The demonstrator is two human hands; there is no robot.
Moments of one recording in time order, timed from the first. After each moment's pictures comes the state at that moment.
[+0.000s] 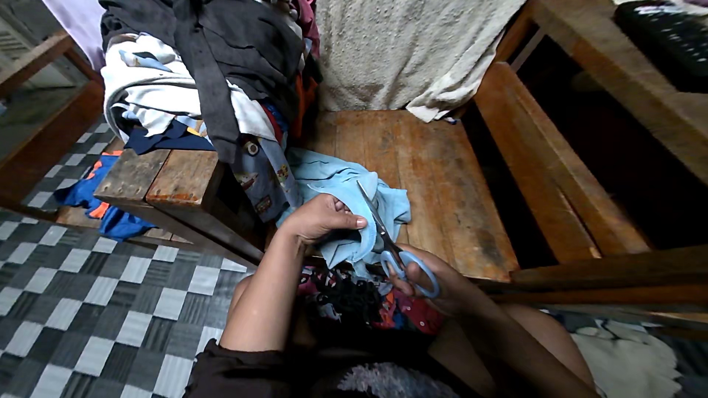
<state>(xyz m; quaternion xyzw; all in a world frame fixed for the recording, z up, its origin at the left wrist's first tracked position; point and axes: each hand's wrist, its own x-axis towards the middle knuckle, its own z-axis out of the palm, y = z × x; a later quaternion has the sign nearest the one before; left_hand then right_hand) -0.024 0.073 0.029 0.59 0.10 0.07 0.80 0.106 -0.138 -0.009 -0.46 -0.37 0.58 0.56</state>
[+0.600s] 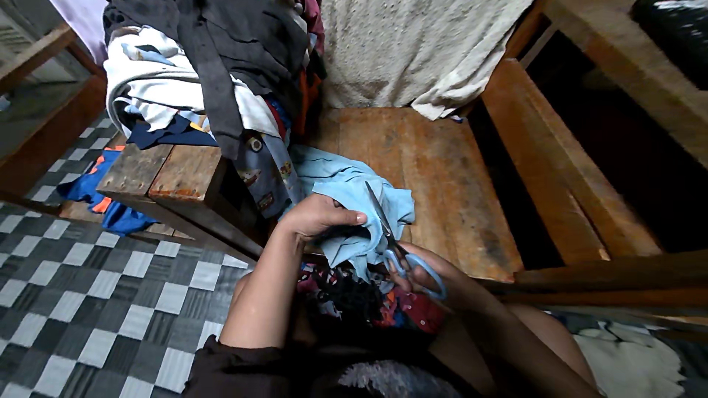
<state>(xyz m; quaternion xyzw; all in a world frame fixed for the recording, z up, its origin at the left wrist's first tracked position) -0.030 0.074 0.032 0.60 0.12 0.09 0.79 0.113 -0.136 -0.015 -0.47 -0.44 0.55 0.53</state>
